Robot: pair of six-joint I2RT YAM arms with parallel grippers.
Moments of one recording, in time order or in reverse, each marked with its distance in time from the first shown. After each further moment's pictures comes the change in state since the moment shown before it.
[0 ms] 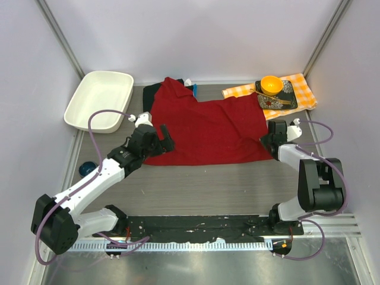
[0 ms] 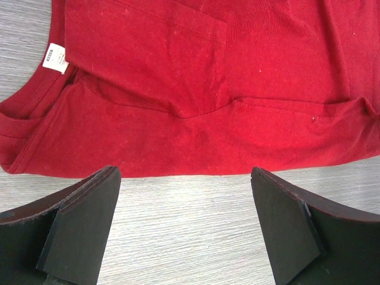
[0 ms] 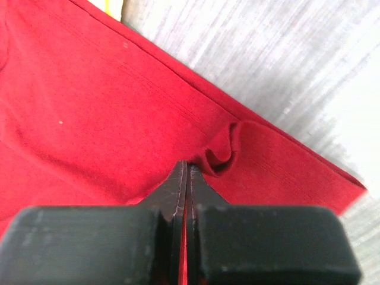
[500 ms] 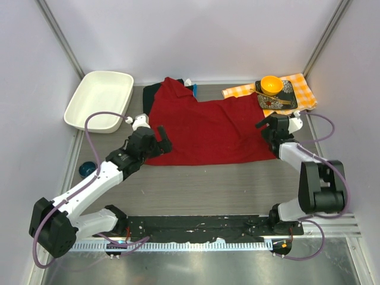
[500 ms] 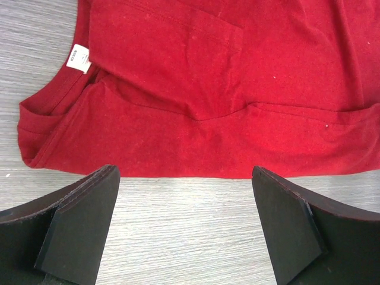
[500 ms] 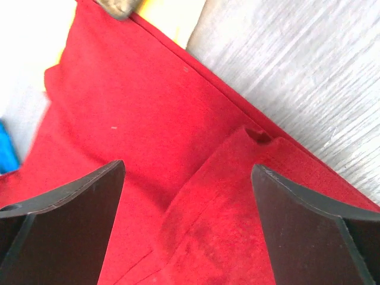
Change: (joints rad) left arm -0.003 -0.026 -0.023 0.000 -0.052 0.000; right arm 0.001 0.051 0.080 0.078 -0.029 -0.084
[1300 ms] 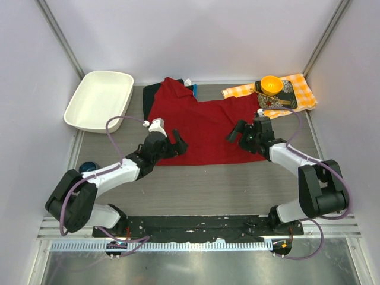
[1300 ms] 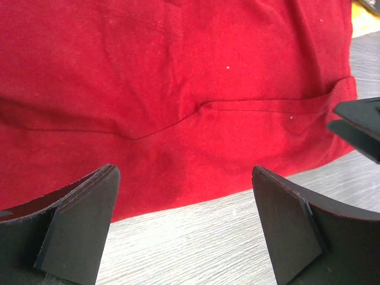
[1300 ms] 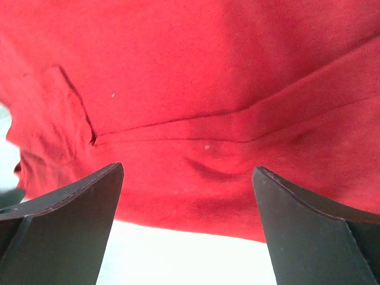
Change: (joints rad) left arm -0.037 0.235 -0.156 0.492 0.132 -0.031; right arm 0.181 -0.089 -0.003 -0.145 -0.411 -0.231
